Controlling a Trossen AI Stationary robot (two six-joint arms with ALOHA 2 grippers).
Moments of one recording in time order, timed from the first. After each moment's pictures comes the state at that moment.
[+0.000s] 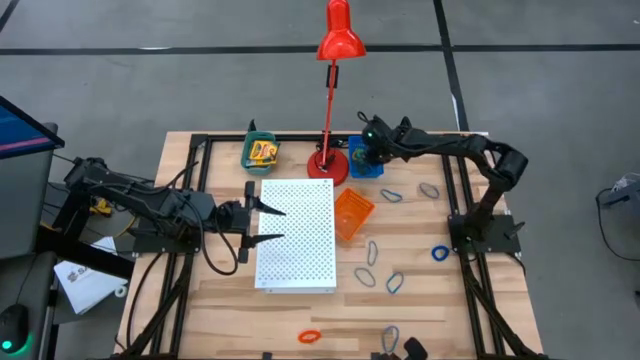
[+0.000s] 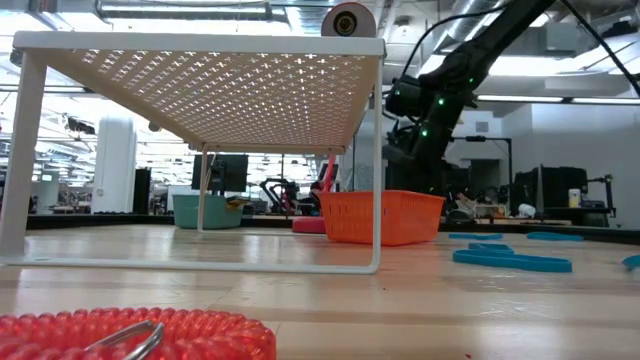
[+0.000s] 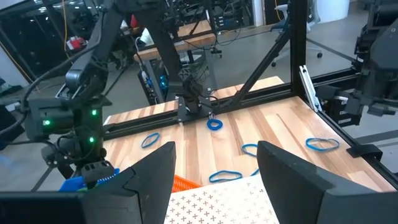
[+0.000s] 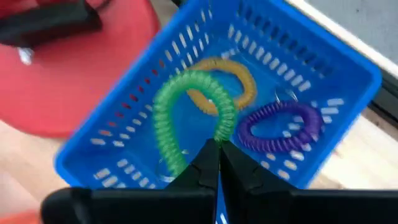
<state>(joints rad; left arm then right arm) -0.35 0.97 0.82 -0.02 -0.36 0.18 -0.63 1.72 1.07 -0.41 0.10 0.23</state>
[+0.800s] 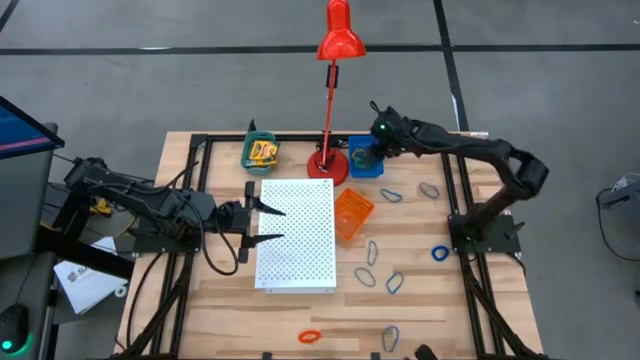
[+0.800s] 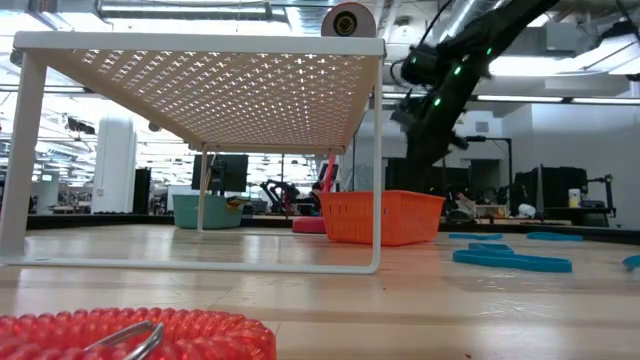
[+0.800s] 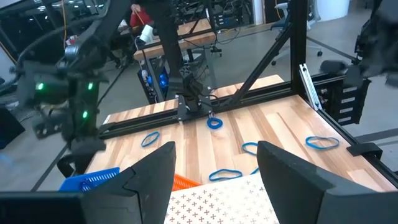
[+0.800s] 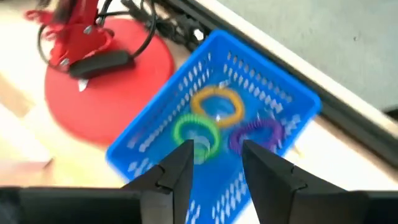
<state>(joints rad) -0.35 0.97 0.82 -0.03 -0.36 0.18 -0.63 1.55 1.07 -0.49 0.08 0.22</state>
